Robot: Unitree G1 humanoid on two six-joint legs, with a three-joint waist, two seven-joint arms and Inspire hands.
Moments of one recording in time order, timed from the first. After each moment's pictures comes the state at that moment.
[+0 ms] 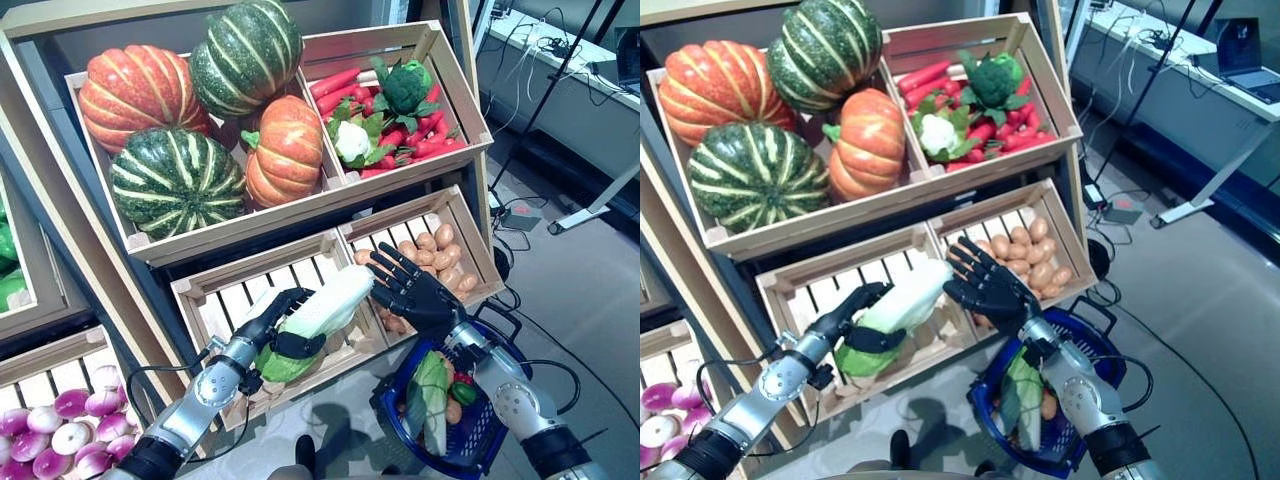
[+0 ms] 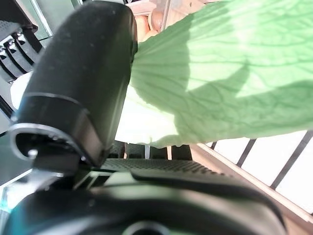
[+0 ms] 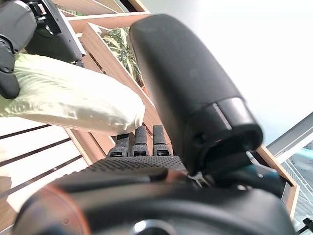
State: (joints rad) left arm -0.05 0.63 -0.42 0.23 0.02 -0.21 0.05; right arm -0.10 -0.45 0.24 0.15 1.03 0.09 0.41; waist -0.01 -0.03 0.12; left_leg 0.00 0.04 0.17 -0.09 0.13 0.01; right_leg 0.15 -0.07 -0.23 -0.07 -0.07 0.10
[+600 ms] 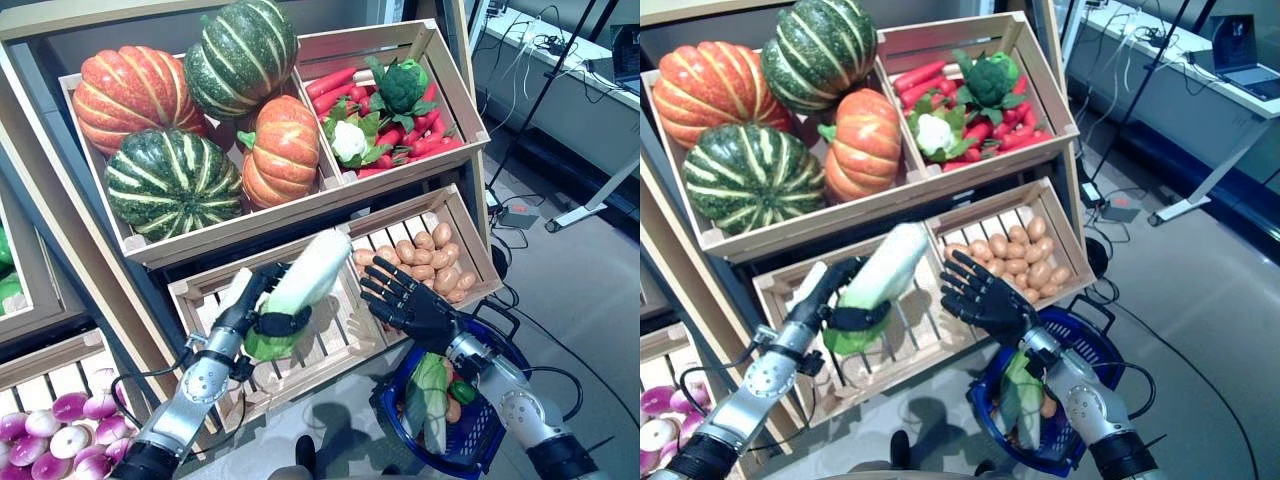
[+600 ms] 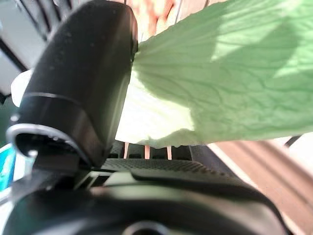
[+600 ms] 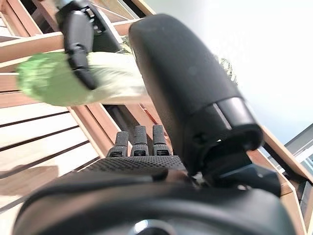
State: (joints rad) left arm -0.01 0.59 -0.25 0.16 0.02 -0.23 0.18; right arm -0.04 -0.46 0.24 0.13 1.03 0.15 0.45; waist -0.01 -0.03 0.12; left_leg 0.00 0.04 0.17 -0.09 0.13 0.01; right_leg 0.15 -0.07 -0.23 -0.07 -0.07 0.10
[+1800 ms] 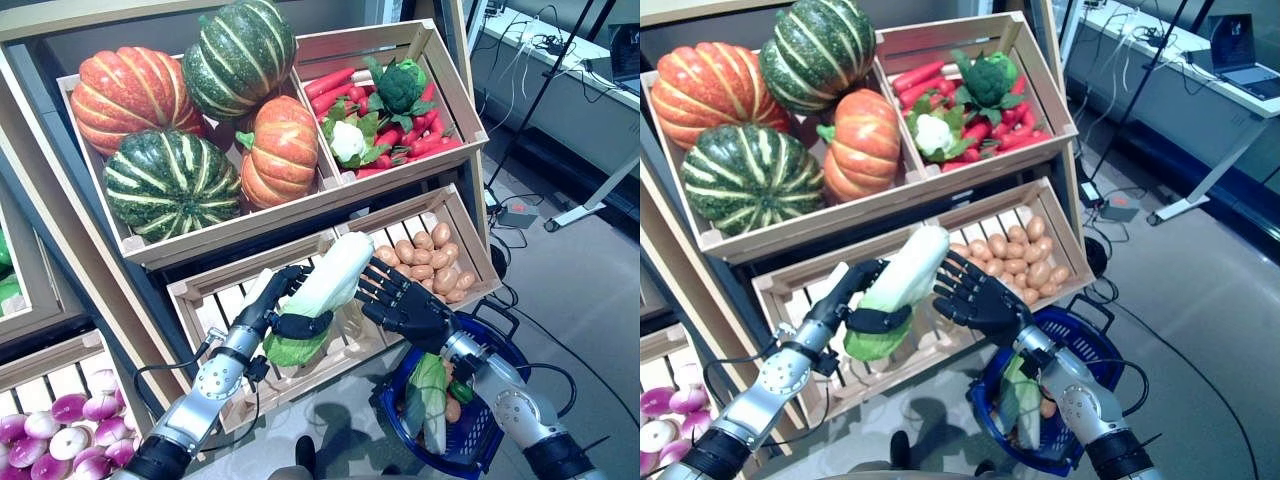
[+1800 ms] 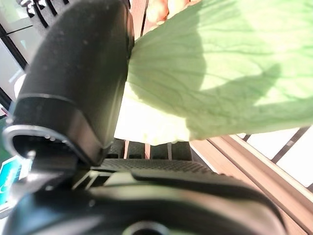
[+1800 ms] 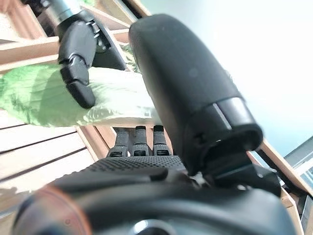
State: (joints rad) left arm -0.05 0.57 -0.35 0.16 -0.02 -0.22 0.08; right arm -0.06 -0.46 0.27 0.11 0.98 0.10 0.45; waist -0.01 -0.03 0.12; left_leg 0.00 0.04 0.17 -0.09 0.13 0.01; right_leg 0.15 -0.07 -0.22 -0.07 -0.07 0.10
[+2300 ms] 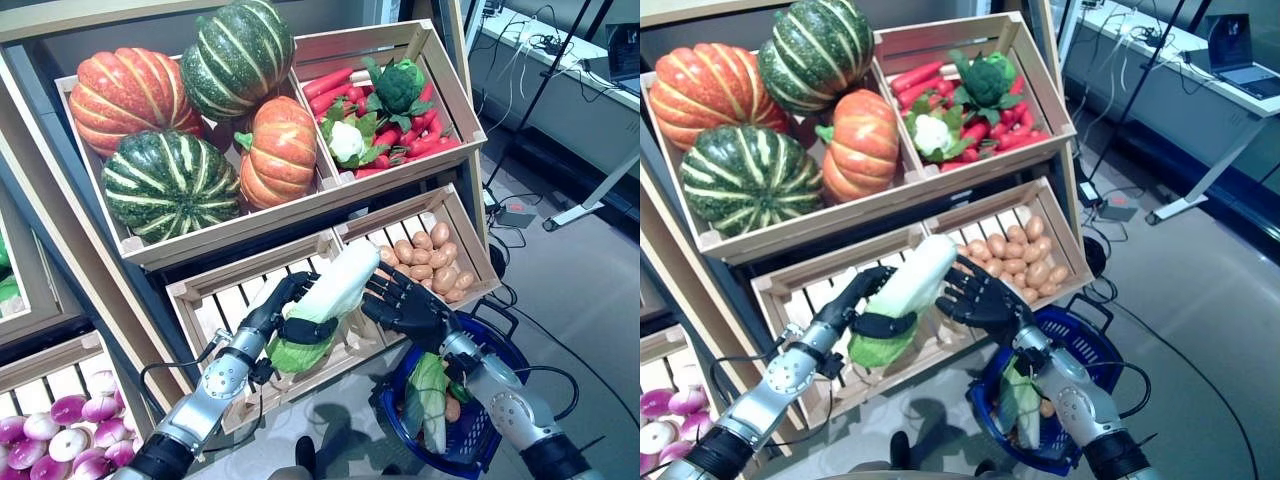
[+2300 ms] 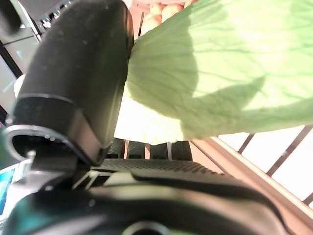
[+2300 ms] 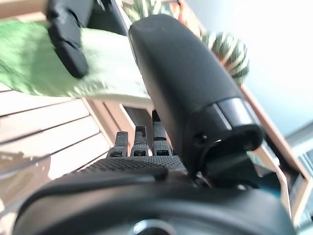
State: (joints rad) left arm -0.06 0.57 -0.43 0.16 0.00 -0.18 0.08; right arm -0.06 -0.41 0.30 0.11 0.94 0.09 0.21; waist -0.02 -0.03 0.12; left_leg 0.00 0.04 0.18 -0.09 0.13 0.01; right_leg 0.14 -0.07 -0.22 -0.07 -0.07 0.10
